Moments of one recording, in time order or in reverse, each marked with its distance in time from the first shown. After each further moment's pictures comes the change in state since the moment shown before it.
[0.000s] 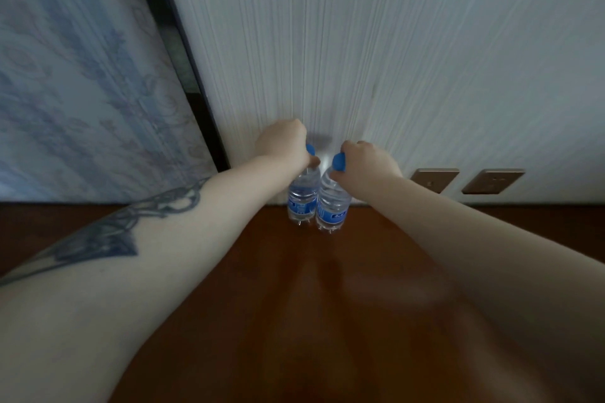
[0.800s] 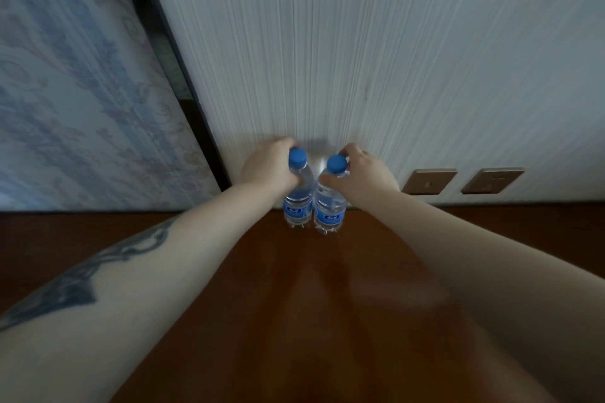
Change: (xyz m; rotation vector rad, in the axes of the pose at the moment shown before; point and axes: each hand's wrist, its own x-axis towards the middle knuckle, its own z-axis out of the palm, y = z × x) left_hand -0.019 -0.020 0.021 -0.198 0.081 0.041; right_hand 0.000 0.017 0.021 0.319 0.041 0.070
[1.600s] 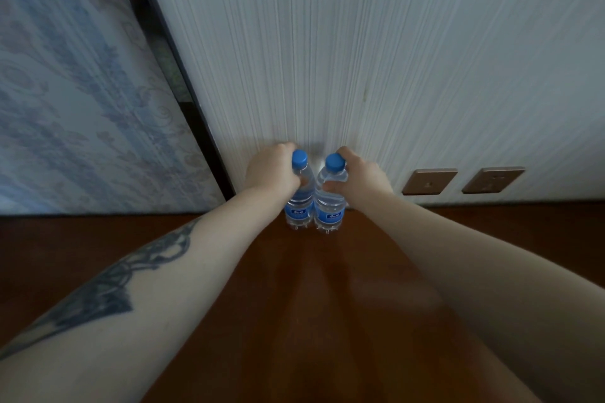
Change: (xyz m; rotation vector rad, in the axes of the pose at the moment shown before) left_hand -0.001 0.002 0.009 0.027 0.076 -0.010; right_hand 0.006 0.006 0.013 0.110 -0.024 0.009
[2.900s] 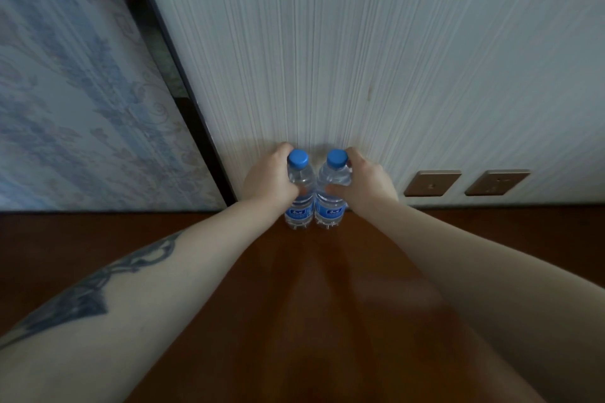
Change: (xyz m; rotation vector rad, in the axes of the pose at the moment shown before) left_hand -0.004 -0.014 0.015 -0.108 0.000 -0.030; right_hand 0.001 0.007 0.003 -0.029 0.074 -0.045
